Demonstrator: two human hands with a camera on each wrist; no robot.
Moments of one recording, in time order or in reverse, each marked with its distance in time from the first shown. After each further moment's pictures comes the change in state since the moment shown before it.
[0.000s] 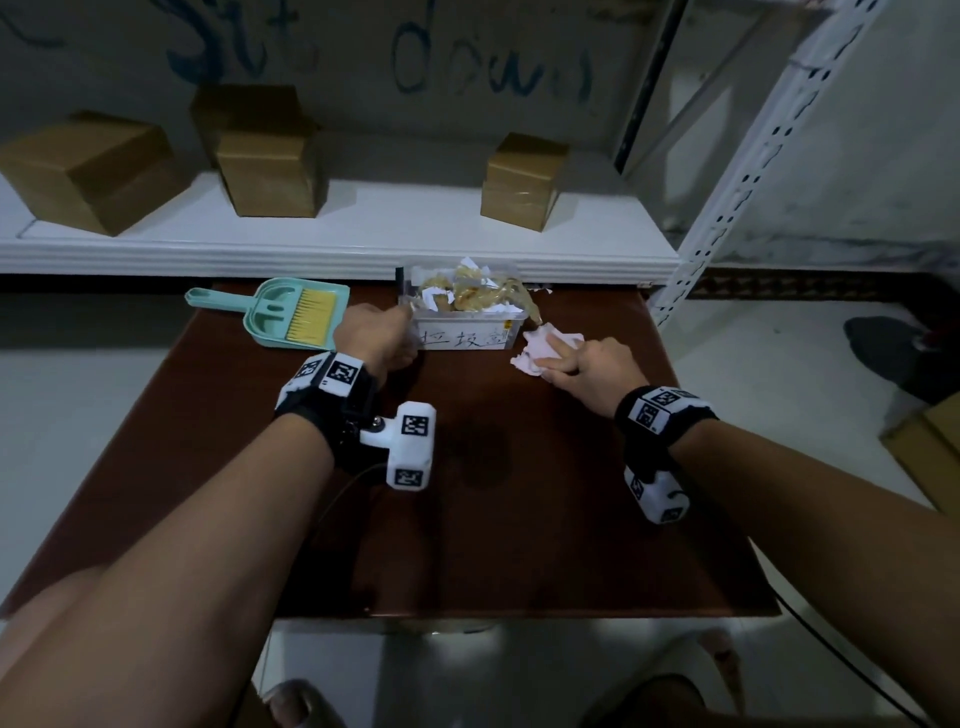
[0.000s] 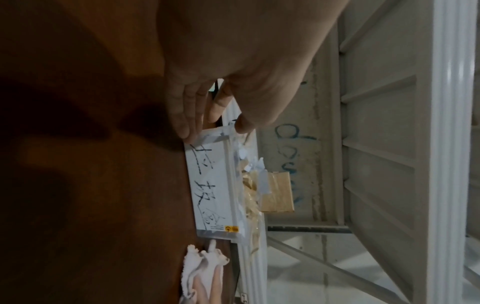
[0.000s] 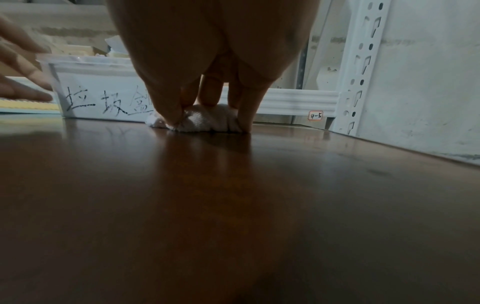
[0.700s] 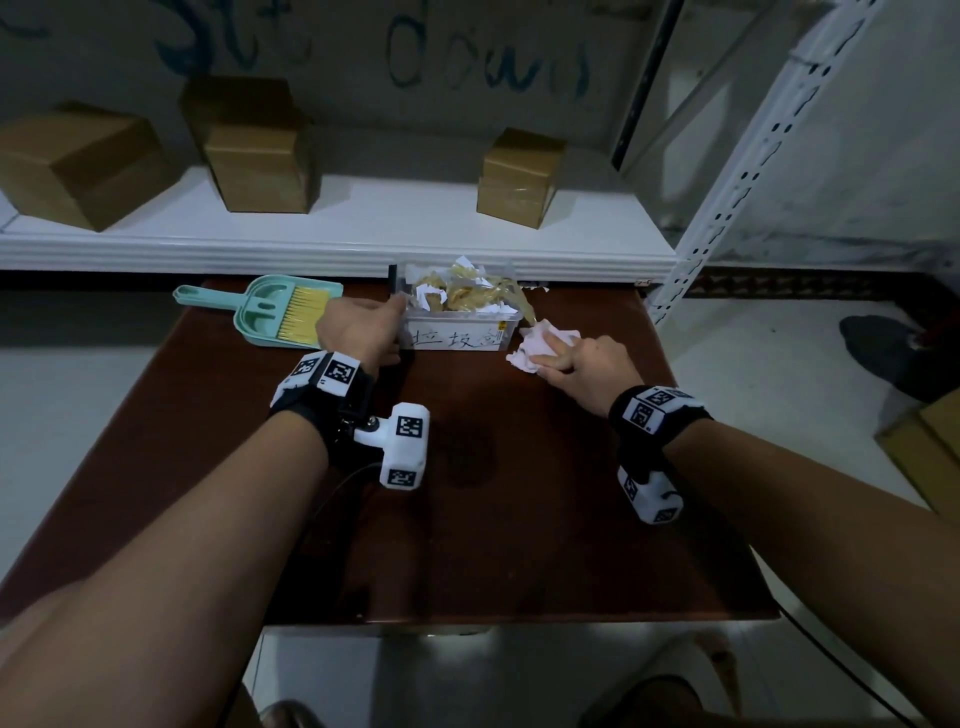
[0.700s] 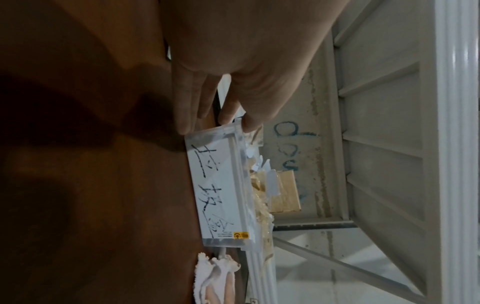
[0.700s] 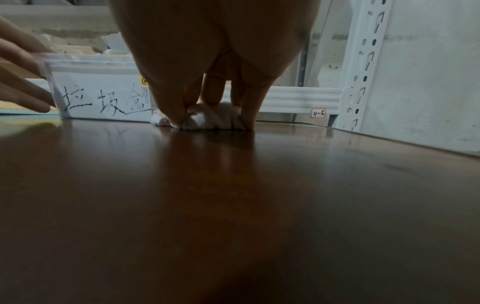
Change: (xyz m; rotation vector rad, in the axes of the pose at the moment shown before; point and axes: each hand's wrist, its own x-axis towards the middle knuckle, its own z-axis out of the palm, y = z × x) left_hand 0.005 -0.002 -0.001 0.009 0.130 0.074; right_hand 0.003 -0.002 0.005 -0.010 0.049 0.049
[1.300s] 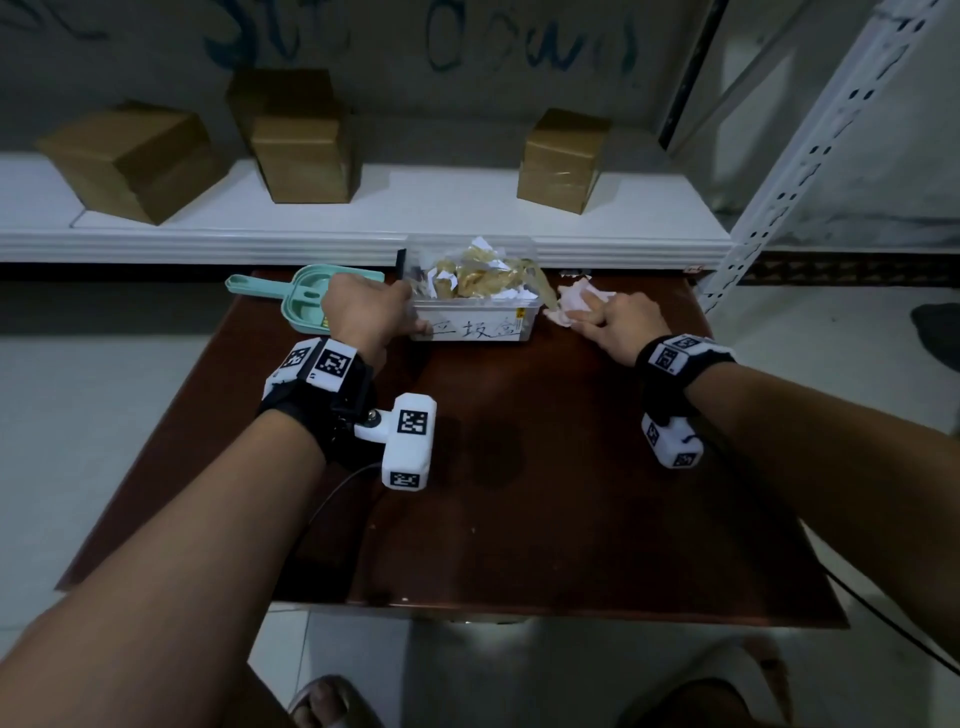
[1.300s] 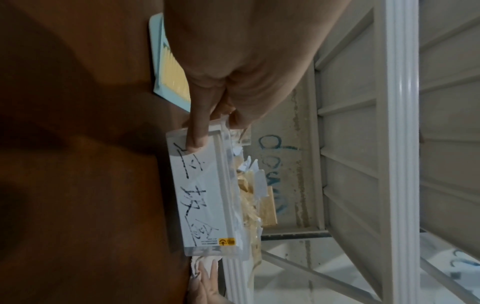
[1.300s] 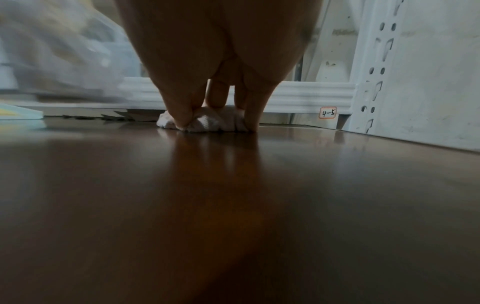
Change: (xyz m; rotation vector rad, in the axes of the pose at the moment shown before) left_hand 0.011 0.007 -0.036 0.125 -0.035 0.134; right_hand 0.056 -0.001 -0.010 -0.029 -0.040 0.005
